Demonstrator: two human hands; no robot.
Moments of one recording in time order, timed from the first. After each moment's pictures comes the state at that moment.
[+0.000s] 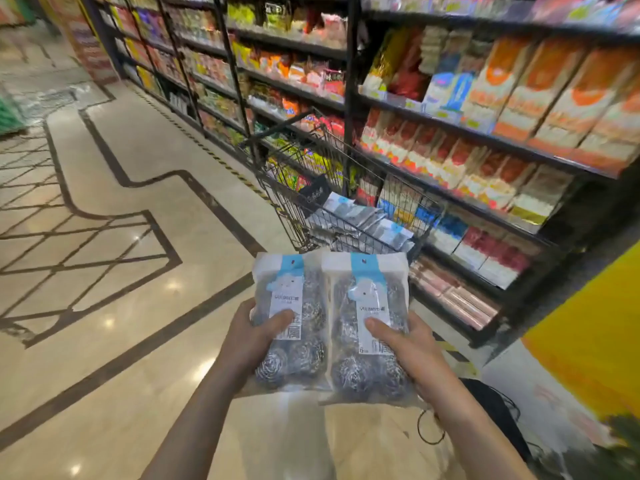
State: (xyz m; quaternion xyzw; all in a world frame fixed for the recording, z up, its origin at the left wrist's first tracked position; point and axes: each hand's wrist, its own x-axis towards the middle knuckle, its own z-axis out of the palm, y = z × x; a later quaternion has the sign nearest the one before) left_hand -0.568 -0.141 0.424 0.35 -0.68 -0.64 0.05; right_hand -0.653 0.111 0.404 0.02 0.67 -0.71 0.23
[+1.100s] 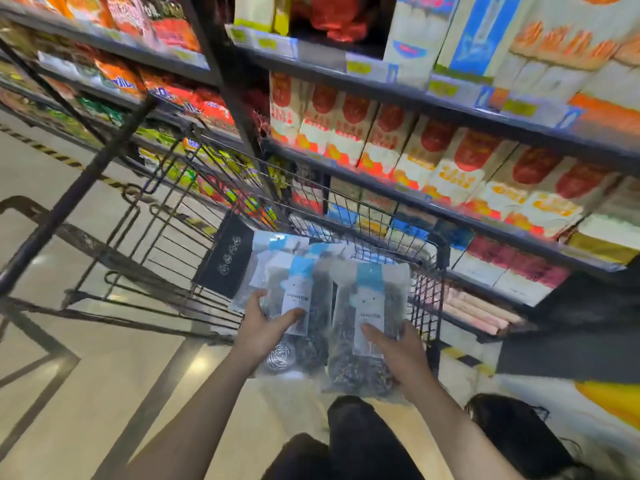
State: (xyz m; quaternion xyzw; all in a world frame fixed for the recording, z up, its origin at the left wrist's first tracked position) left_hand -1.228 -0.252 0.259 0.30 -0.79 -0.51 -0.19; right_hand -1.197 -0.003 0.219 0.33 0.65 -0.66 0.19
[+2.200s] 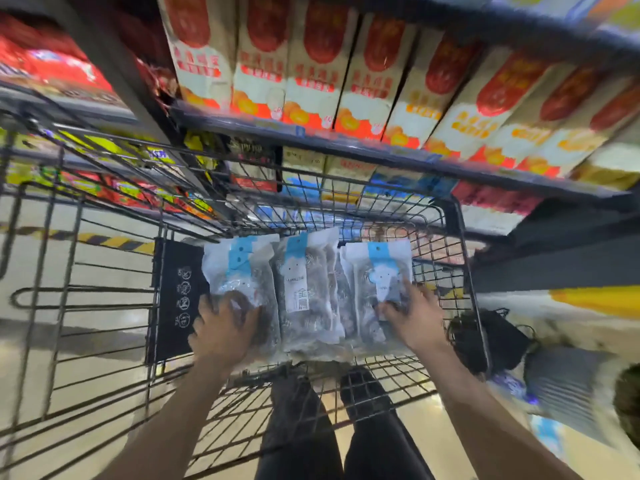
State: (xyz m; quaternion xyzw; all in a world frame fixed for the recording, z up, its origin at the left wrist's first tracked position) left_hand -1.376 -0.367 0.113 0.09 -0.93 -0.14 -0.33; right_hand -1.280 -0.053 0.124 0.39 0.86 -0.25 0.21
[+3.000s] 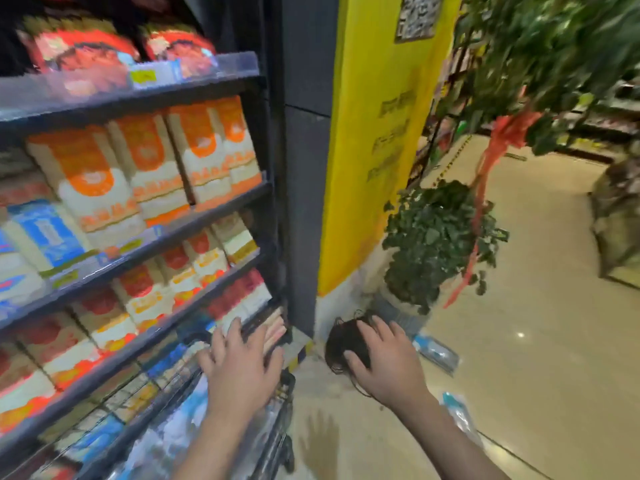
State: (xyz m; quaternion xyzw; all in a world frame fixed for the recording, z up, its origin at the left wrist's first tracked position) left_hand -1.235 -0.118 0.378 -0.58 -0.81 -0.11 -0.07; right_hand -0.991 -0.059 0.381 0.60 0.80 -0.04 -0.07
